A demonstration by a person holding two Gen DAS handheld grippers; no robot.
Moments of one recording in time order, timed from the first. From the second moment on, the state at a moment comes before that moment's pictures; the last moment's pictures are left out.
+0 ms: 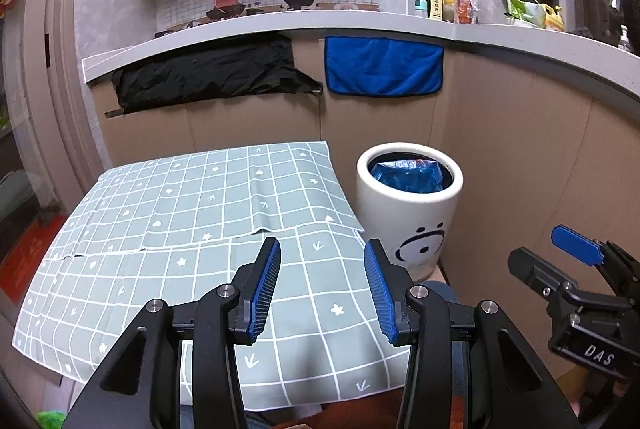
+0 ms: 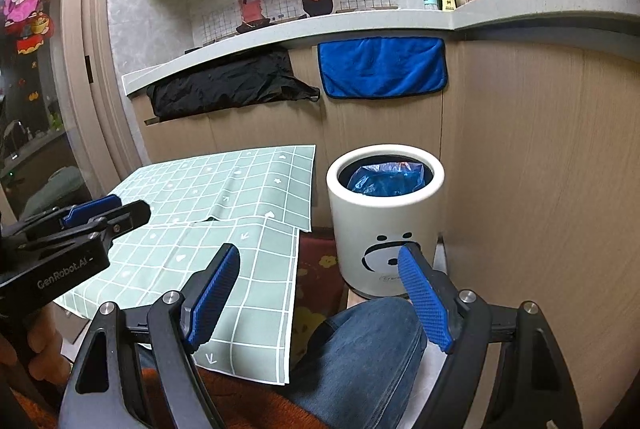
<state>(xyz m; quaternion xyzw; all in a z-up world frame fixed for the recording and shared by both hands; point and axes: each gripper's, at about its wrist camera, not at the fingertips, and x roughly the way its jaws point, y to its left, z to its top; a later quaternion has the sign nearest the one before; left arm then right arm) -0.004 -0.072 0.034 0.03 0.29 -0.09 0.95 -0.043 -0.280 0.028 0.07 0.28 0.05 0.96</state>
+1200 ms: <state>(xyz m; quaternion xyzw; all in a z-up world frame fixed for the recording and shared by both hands) -0.004 -0.075 0.035 0.03 0.29 -0.11 0.95 -0.043 -0.283 0.036 0.07 0.27 0.03 0.96</state>
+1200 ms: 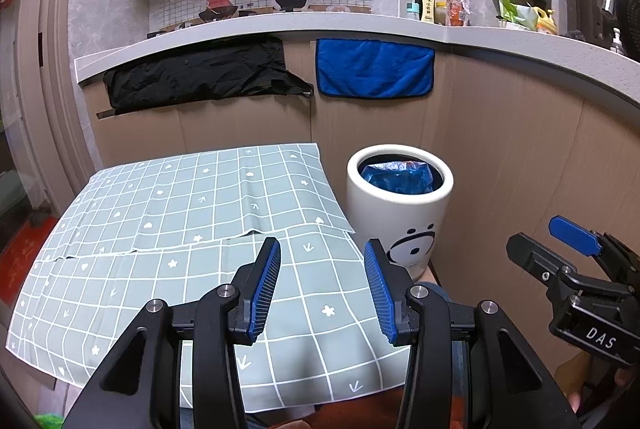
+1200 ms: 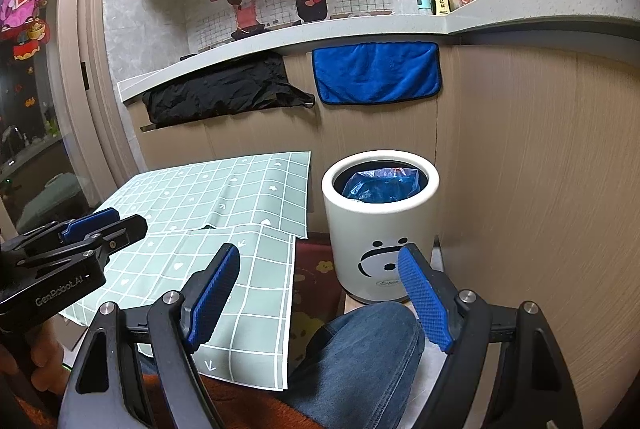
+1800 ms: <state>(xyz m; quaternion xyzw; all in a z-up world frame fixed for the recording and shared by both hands) -0.006 -0.076 0.034 0.02 0.29 -0.11 0.95 -0.044 -0.286 0.039 0.06 0.26 0.03 0.96</state>
